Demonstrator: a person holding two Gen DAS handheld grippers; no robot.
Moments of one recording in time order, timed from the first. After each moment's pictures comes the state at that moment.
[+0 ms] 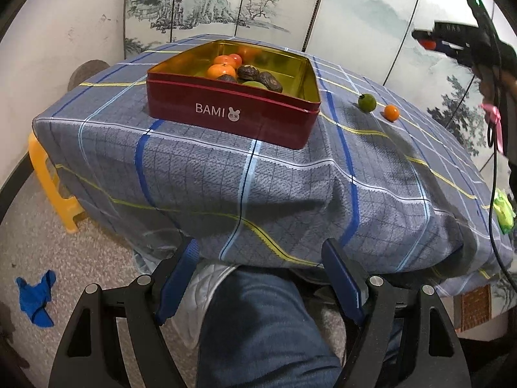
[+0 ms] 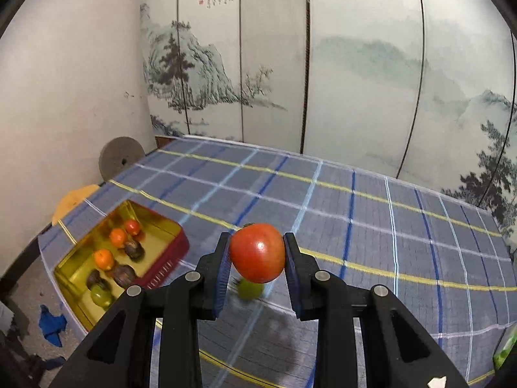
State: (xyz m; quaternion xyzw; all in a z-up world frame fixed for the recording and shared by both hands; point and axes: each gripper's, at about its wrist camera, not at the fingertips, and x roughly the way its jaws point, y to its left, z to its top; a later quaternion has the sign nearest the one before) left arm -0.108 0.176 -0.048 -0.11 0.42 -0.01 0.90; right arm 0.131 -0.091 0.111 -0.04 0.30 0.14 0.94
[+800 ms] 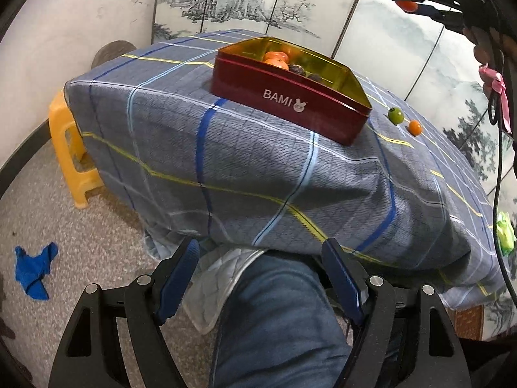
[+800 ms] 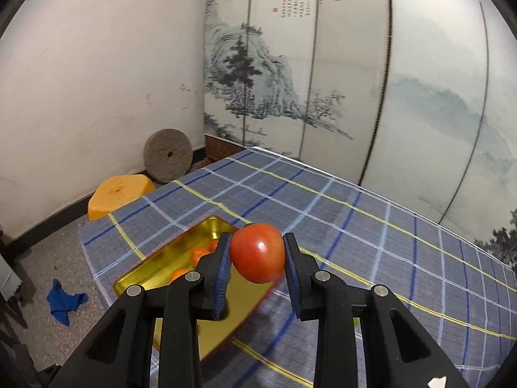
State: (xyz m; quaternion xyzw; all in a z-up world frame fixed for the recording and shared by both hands) left arm -0.140 0.219 -0.060 -0.15 0.42 0.03 0.90; right arm 0.097 0.051 0.133 -0.10 0.27 0.24 0.93
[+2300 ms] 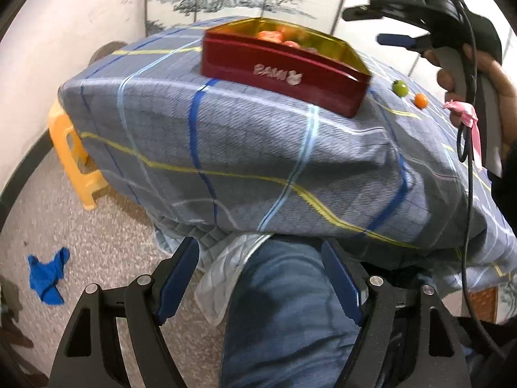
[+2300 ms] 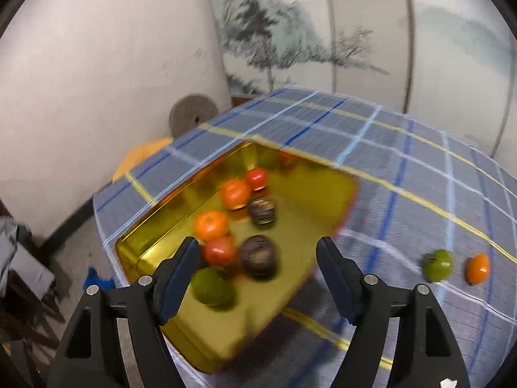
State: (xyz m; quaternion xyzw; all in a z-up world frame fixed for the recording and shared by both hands) left arm -0.133 0.203 -0.068 -0.10 0.45 0.03 0.89; right arm 0.115 0.053 0.029 -0.04 0.36 0.28 0.89
